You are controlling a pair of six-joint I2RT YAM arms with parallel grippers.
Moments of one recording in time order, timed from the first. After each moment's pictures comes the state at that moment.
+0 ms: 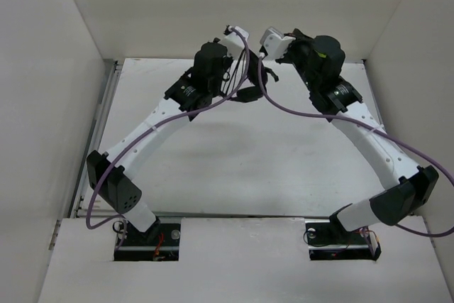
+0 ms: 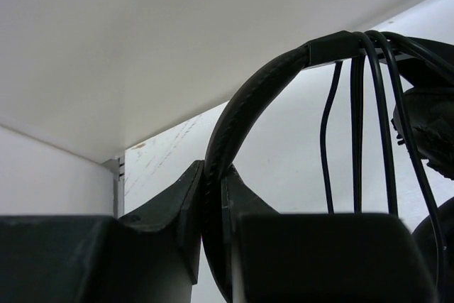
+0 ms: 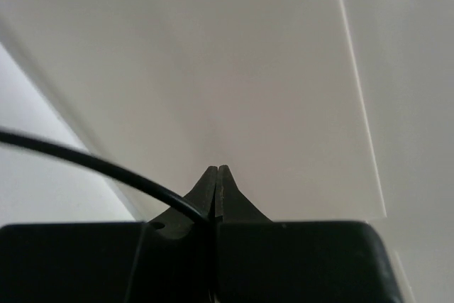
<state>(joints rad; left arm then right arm) -0.69 1.59 1.66 -0.28 -0.56 0.38 0.50 1.45 1.56 -0.09 0.21 -1.15</state>
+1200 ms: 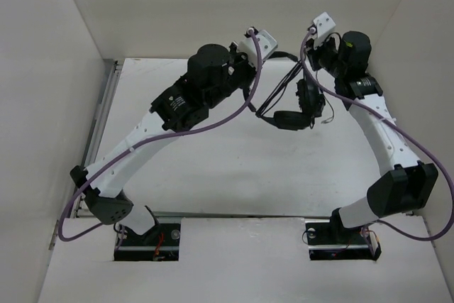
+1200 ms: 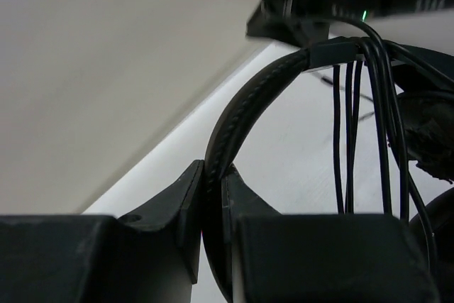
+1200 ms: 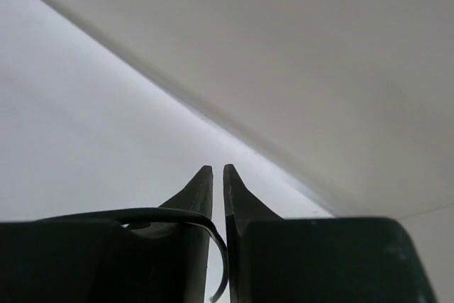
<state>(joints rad) -0.92 1.49 1.84 -0.44 -0.17 0.26 0.17 1.48 1.51 -0.14 -0.24 -0.44</state>
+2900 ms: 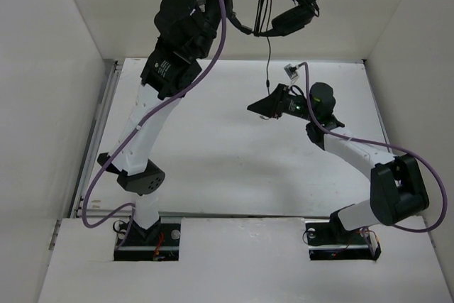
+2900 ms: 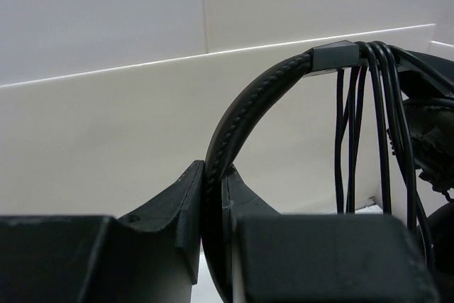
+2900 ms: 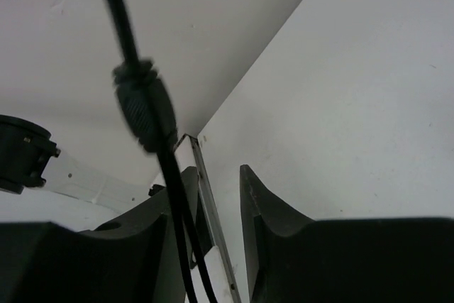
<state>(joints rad) -0.75 1.84 2.59 -0.40 -0.38 0.15 0.37 1.43 0.88 0.60 -0.81 0.87</state>
